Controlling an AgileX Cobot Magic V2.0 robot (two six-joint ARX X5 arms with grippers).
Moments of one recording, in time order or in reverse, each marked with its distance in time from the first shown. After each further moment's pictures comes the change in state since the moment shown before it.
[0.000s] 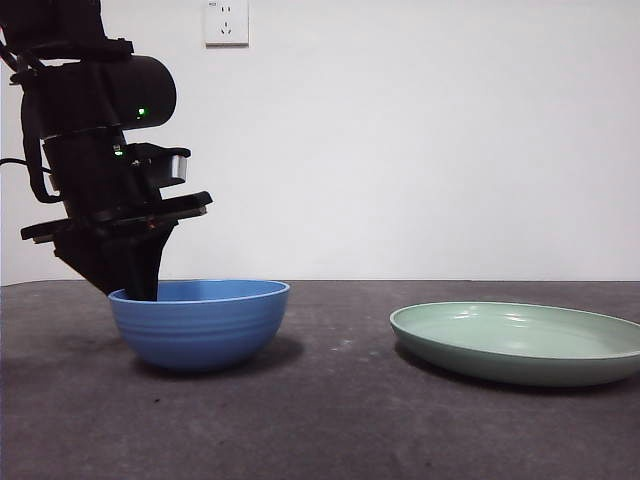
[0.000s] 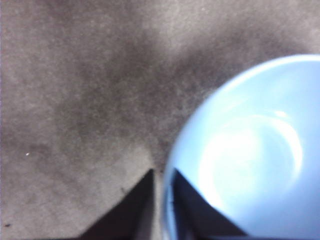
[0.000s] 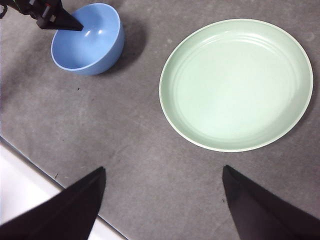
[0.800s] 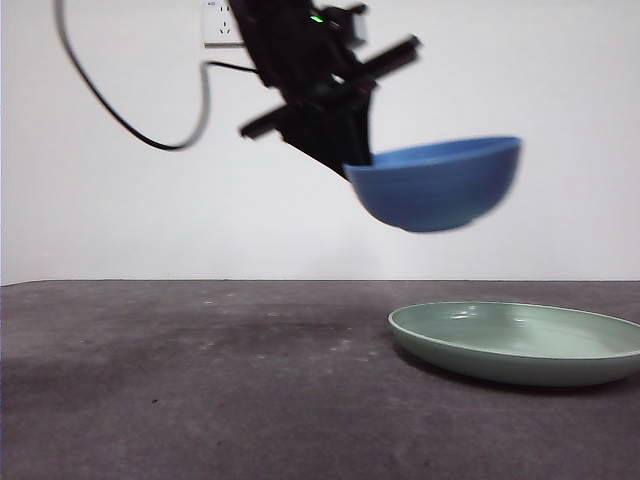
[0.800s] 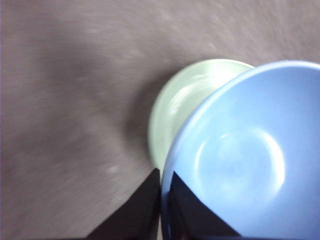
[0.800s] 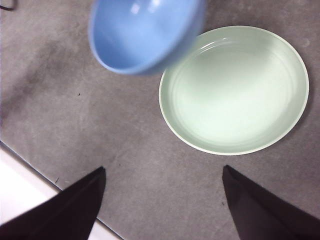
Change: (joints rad) left arm -0.360 0.137 0.479 -0.027 0.004 -0.129; right arm 0.000 -0.022 0.000 0.007 0.002 0.015
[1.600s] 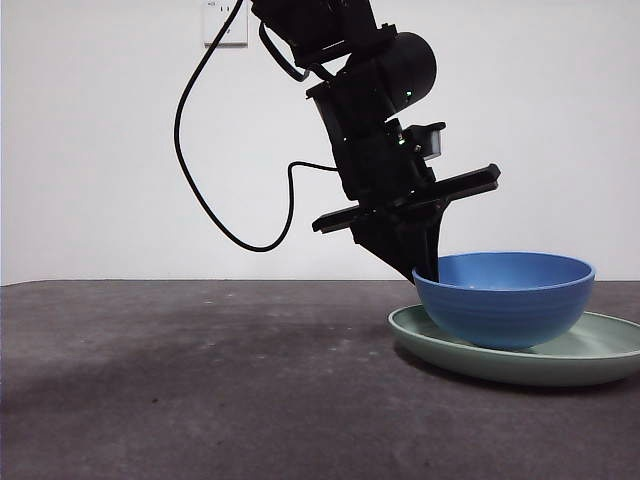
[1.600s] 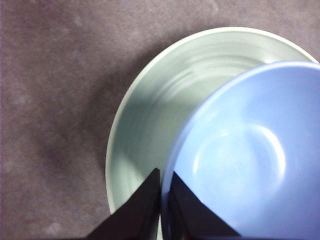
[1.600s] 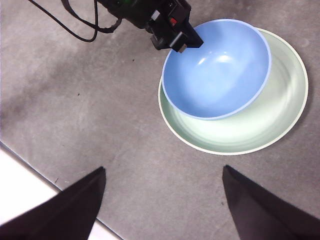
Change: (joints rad) left arm -0.060 0.333 0.218 -0.016 0.000 0.000; right arm 0.000 0.000 0.000 0.000 0.002 0.000
